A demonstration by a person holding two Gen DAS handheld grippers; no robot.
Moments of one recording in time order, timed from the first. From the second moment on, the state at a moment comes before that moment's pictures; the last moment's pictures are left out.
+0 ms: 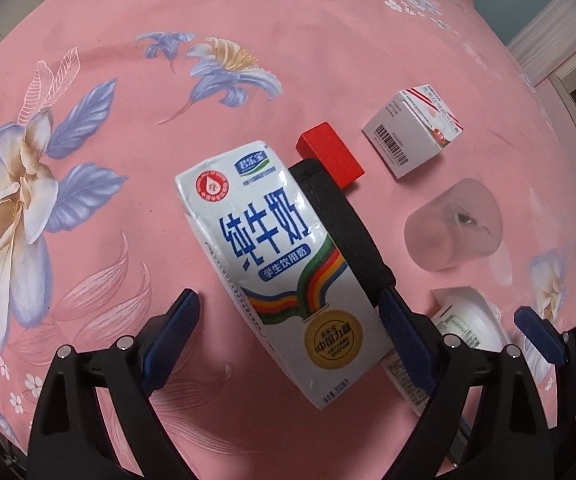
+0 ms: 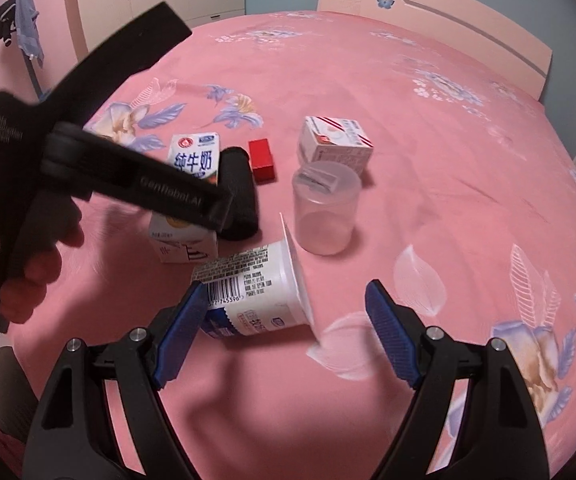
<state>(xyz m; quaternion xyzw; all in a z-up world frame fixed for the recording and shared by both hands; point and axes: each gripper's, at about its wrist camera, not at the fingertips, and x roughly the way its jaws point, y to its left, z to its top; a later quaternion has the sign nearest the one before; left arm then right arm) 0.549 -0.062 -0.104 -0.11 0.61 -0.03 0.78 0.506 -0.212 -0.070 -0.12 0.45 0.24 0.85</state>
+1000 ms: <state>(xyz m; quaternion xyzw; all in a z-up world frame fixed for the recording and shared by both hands) 0.570 -0.048 -0.126 -0.01 0.62 -0.03 0.78 0.537 -0.179 -0.117 -0.14 0.47 0.22 0.84</state>
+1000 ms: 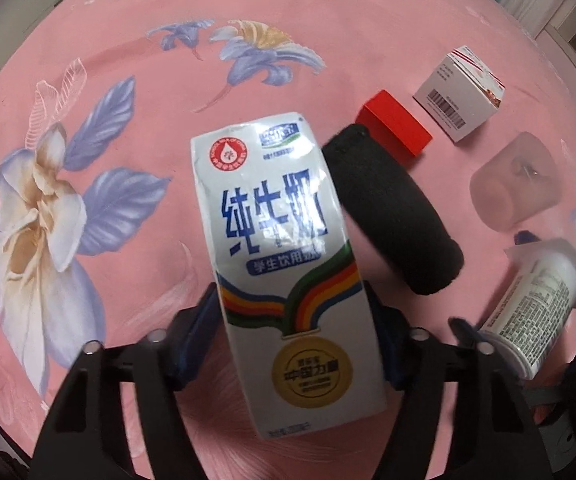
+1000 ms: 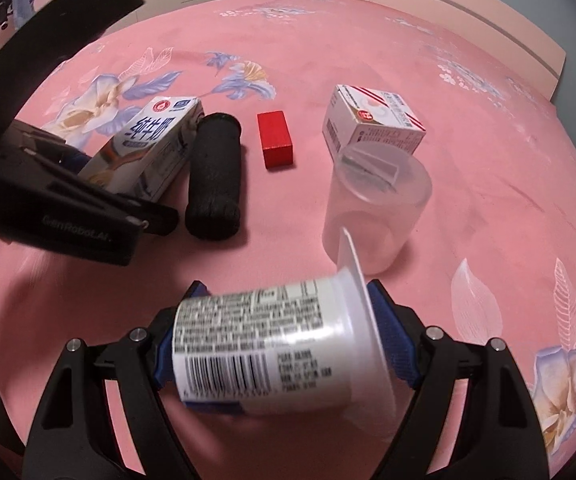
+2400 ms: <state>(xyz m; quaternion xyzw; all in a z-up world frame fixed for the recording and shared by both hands) 0.331 -0.026 0.109 0.11 0.40 -0.07 0.91 0.343 -0.200 0.111 -0.11 0.33 0.14 0.93</state>
